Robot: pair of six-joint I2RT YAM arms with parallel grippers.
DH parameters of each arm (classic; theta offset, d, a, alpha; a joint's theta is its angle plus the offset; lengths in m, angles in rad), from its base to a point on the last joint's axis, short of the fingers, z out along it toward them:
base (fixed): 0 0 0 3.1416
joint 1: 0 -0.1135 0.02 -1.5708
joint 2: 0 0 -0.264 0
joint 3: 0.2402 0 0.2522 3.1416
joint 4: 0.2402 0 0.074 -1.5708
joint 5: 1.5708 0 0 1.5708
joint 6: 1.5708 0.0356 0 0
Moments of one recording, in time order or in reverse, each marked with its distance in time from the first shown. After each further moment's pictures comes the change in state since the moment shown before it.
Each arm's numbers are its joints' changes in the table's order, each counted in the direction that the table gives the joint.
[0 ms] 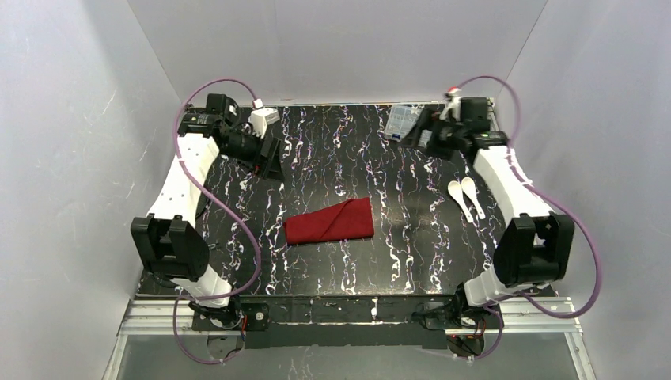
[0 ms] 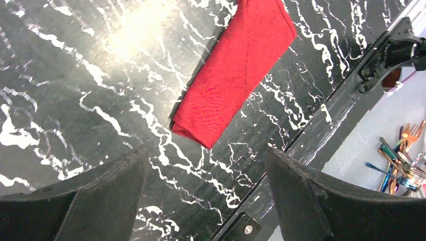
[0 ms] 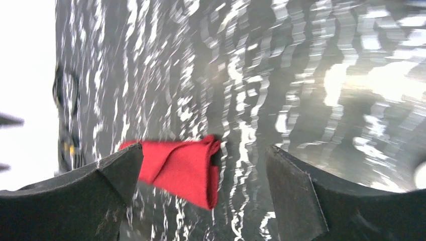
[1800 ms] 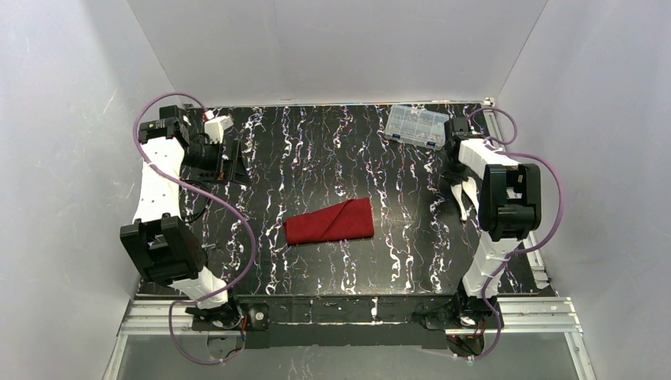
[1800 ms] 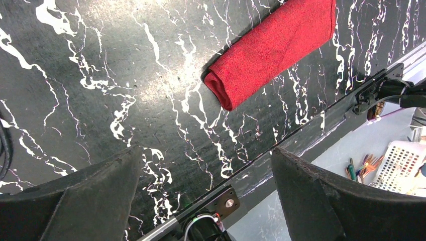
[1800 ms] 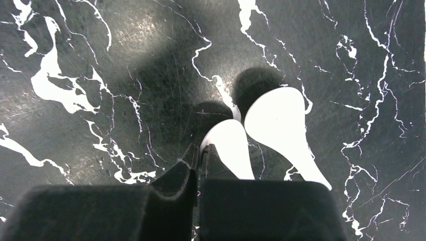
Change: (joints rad) left arm -0.327 0.038 -0.027 0.166 -0.042 0.010; right arm 0.130 -0.356 0.000 0.140 0.797 0.016
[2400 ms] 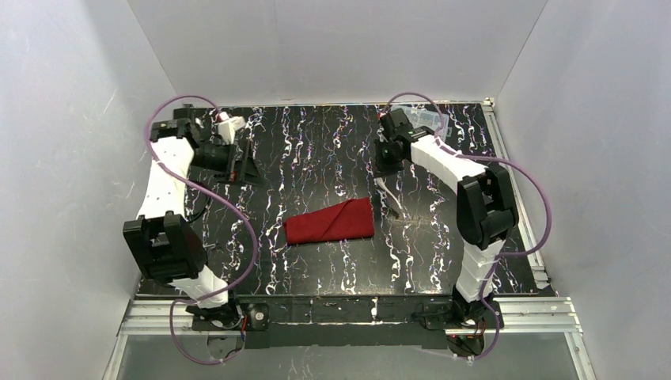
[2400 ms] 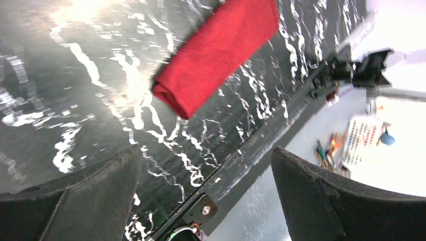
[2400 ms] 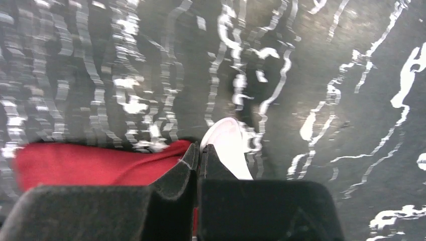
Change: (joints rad) left arm 0.040 -0.022 -0.010 0.027 0.143 0.007; right arm -0.369 0.006 0.149 0.012 -0.403 -0.080
